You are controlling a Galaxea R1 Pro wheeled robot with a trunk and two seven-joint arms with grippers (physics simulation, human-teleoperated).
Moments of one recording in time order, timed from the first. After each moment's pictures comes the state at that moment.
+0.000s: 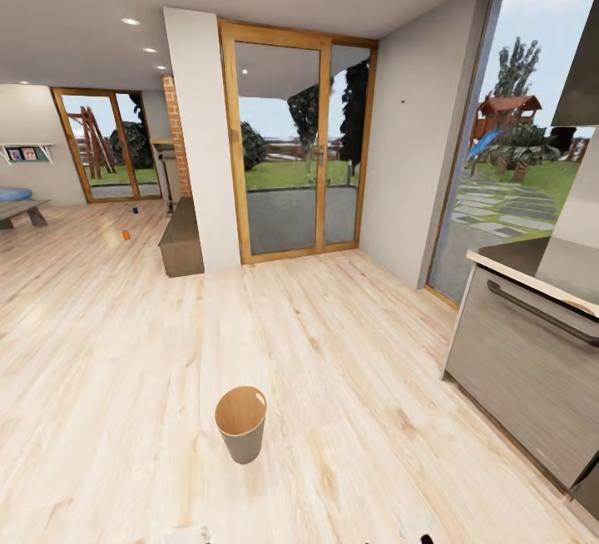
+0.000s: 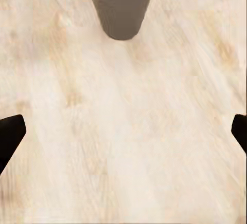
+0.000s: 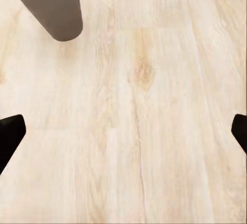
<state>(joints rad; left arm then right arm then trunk) -0.07 0.00 0.00 -0.74 0.00 0.03 0.00 -0.14 -0.06 0.14 -0.61 0.01 -0.14 0.22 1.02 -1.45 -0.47</state>
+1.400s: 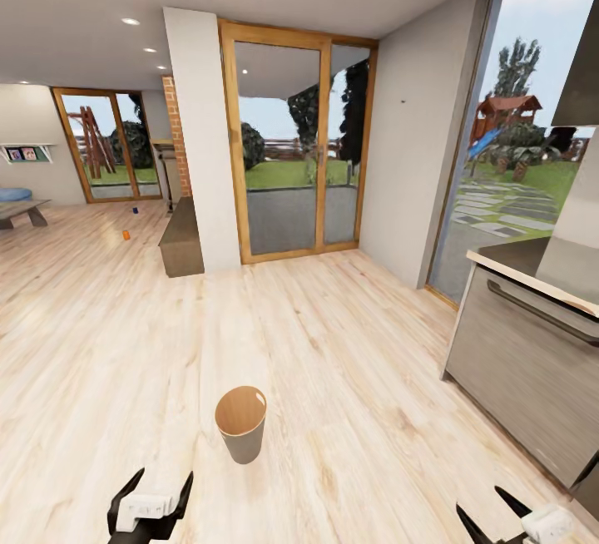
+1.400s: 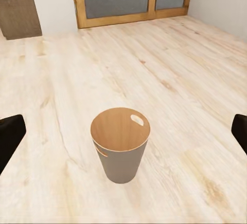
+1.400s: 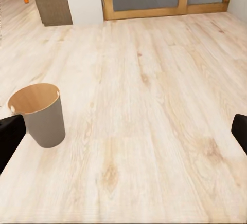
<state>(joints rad) 0.18 0.00 0.13 -1.33 -0.01 -0.24 -0.18 0.12 -0.14 -0.49 -1.13 -0.08 -0.31 0.83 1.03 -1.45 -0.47</state>
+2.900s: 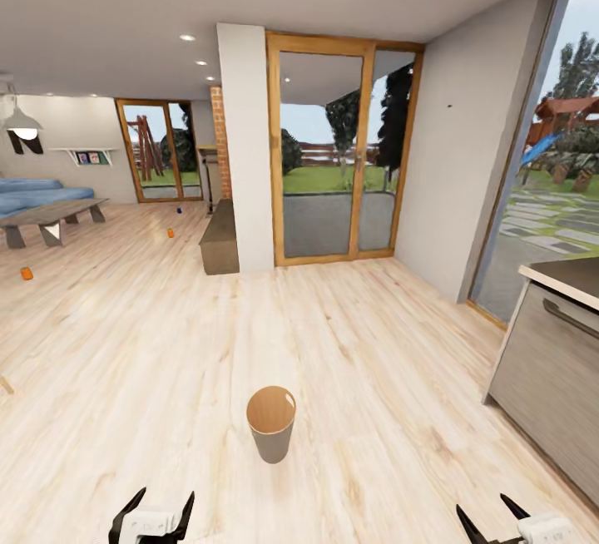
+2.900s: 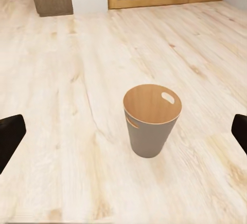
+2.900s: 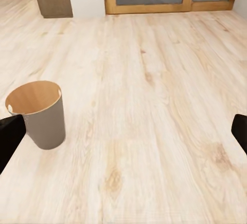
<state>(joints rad) 0.18 0.00 0.13 -1.24 -0.02 -0.24 -0.18 0.12 -0.11 -0.47 -1.10 -0.03 -0.32 0.67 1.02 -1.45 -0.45</state>
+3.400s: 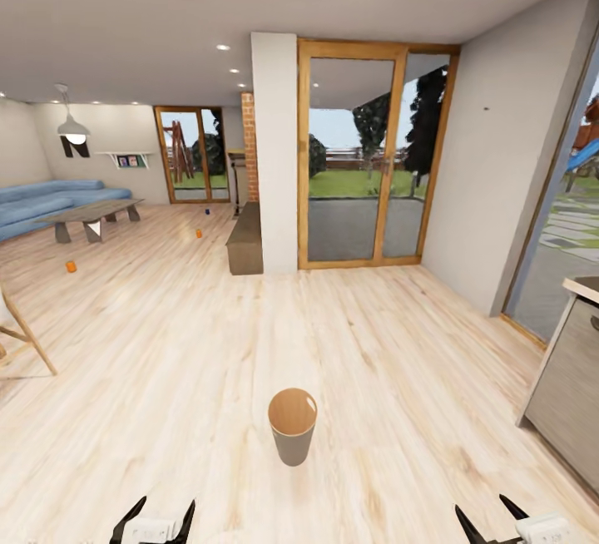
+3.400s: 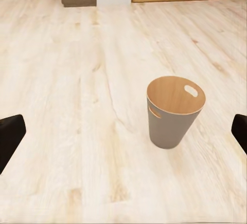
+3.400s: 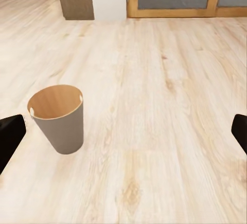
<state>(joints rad) 0.17 0.00 0.12 -1.20 -0.02 -0.24 -0.18 0.12 -0.10 -0.47 -1.10 -0.02 -0.32 0.66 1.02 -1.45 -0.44</state>
